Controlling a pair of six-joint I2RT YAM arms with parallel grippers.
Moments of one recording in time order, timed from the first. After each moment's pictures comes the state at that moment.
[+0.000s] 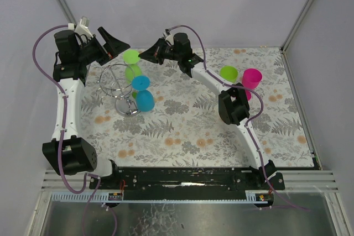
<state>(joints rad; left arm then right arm) 0.22 1.42 1.51 -0.39 0.78 -0.61 0.61 2.52 2.32 0.14 -0.65 1.35</state>
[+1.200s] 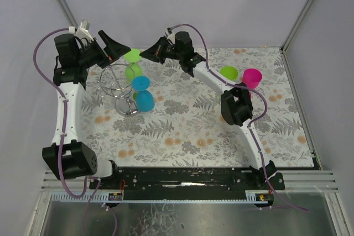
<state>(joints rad) 0.22 1.38 1.45 -0.37 0.80 -0.62 0.61 2.45 2.25 0.12 -0.62 1.35</state>
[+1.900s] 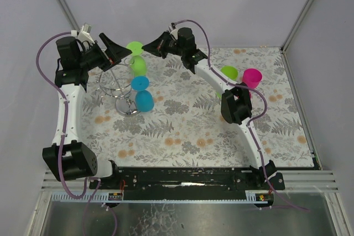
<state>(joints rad) 0.22 1.36 1.40 -0.35 0.83 -0.65 0.58 2.49 2.36 0.11 -0.58 1.37</state>
